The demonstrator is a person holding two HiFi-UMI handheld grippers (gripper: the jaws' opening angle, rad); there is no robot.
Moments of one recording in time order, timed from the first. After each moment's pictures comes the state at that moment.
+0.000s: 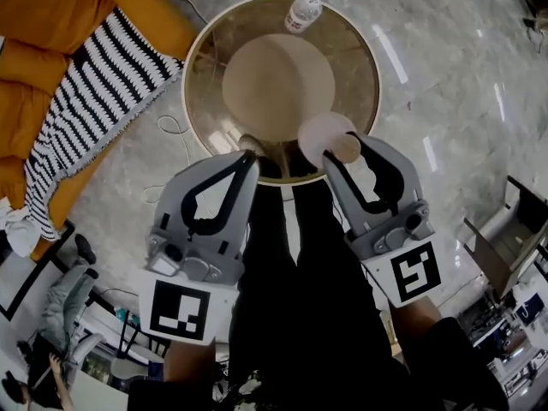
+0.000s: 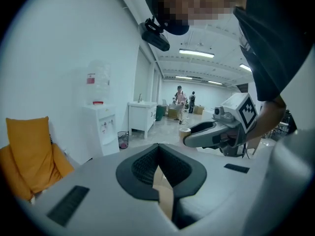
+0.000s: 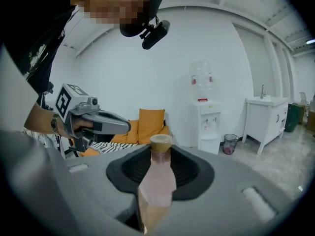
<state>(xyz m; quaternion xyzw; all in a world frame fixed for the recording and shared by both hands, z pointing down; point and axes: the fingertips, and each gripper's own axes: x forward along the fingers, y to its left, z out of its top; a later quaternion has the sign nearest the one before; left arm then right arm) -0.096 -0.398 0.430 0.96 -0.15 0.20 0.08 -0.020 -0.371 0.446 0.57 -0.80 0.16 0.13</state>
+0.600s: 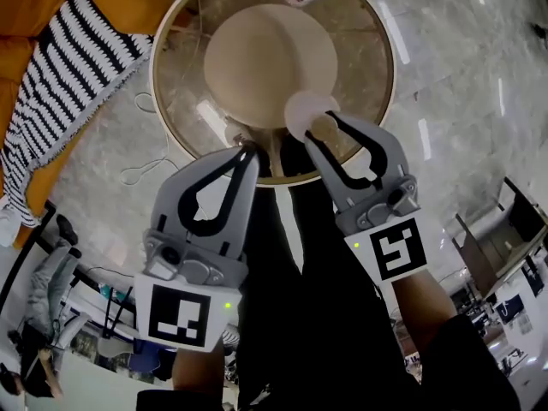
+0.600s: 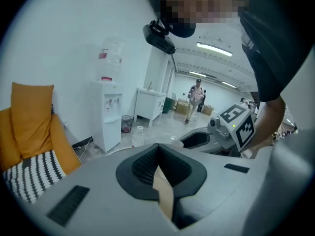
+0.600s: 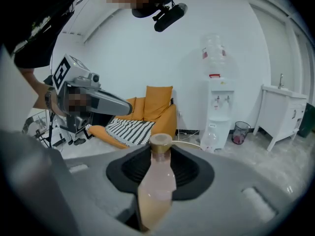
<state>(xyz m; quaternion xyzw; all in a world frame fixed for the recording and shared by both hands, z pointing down) -0.057 -0.417 0.577 0.94 -0.19 0.23 0.17 0.002 -0.401 0.627 0.49 -0.83 0.19 0.22</state>
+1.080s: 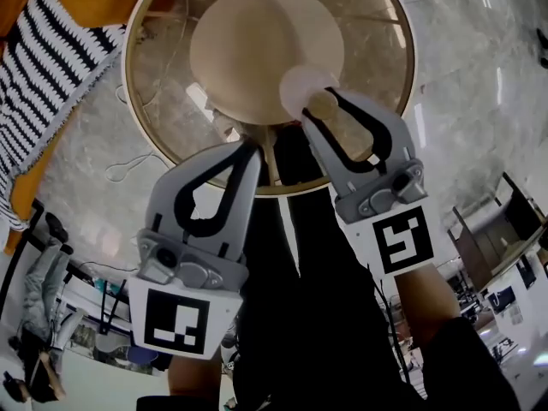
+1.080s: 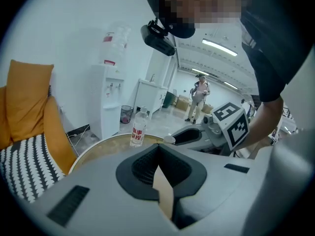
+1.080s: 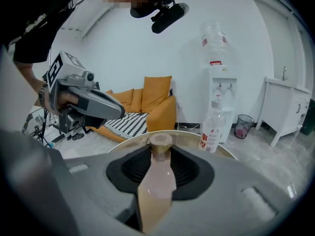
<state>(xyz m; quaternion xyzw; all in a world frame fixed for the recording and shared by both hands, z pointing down) -0.051 -0.430 0.682 0.93 -0.18 0.25 0.21 0.008 -0.431 0.732 0.48 -0.82 0.20 0.24</state>
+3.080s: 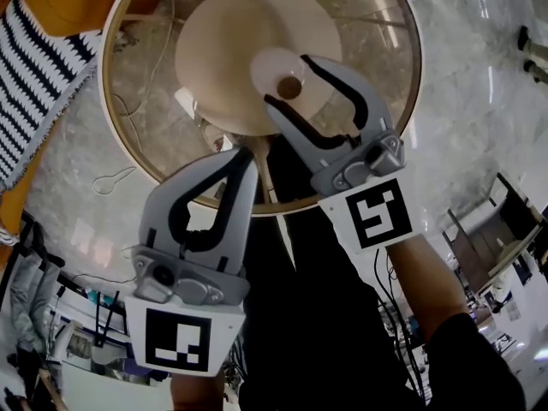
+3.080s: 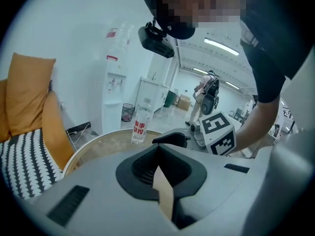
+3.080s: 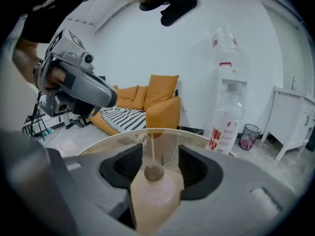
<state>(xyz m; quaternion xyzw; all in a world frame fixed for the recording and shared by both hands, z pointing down) -0.045 -0.431 0.738 0.93 -0.19 0.25 0.20 -0.005 -0.461 0.812 0.46 -0.84 0.14 0.24</state>
